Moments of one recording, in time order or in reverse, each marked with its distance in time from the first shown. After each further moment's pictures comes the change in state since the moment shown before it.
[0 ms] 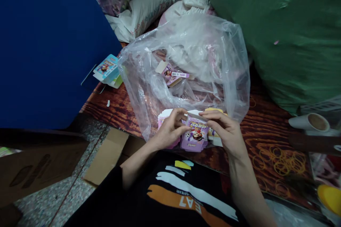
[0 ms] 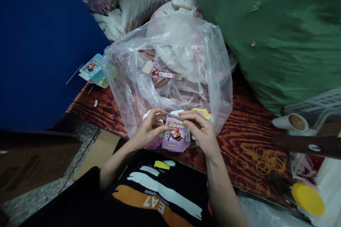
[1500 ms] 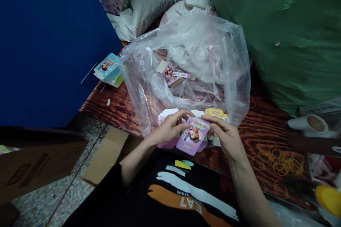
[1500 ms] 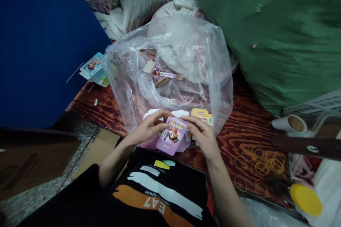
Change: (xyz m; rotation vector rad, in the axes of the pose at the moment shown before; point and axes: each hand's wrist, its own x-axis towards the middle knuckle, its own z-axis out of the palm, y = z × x) left_hand 0.015 0.014 -0.014 0.177 -0.113 0.016; right_hand -0.010 0.012 -0.006 -0.060 0.021 0.134
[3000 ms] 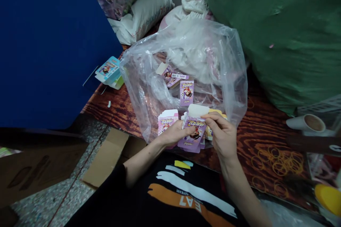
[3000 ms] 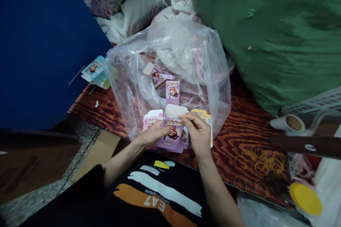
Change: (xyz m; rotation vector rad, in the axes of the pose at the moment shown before) left_hand -0.001 -0.013 0.033 -0.475 -0.088 -0.157; right_hand 0.000 -0.004 0.023 0.059 0.199 -0.179
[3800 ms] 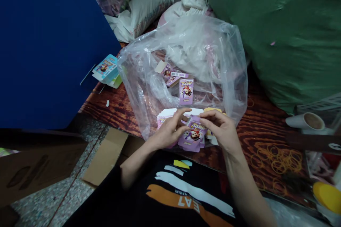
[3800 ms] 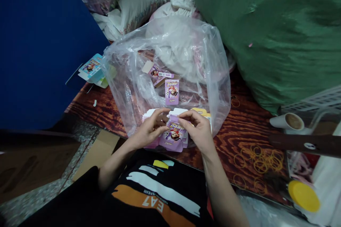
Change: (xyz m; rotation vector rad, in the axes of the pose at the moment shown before) left_hand -0.018 0.012 -0.011 0.518 0.095 0.253; right_hand 0.015 -0.007 -0.009 -0.003 -0.154 0.142
